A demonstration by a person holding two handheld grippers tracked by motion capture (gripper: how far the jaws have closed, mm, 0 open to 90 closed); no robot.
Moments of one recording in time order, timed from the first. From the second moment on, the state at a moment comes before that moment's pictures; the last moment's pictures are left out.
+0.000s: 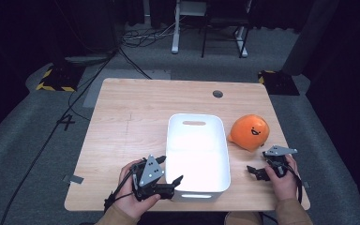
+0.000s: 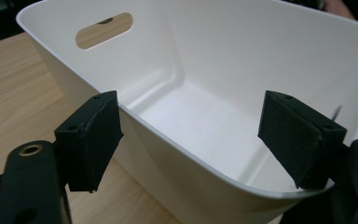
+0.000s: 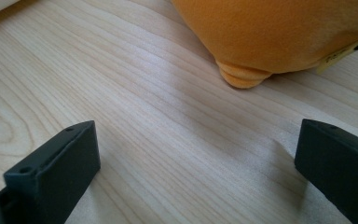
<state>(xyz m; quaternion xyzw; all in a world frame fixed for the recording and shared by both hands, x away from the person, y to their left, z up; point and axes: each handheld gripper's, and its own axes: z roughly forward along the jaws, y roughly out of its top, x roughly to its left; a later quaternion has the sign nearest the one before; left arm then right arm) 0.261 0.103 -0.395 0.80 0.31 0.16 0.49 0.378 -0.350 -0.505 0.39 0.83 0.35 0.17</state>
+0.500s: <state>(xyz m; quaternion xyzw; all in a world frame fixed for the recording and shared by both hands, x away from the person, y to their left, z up) 0.284 0.137 -0.387 0.77 0.34 0.19 0.51 0.378 -0.350 -0.505 0.39 0.83 0.35 0.17</state>
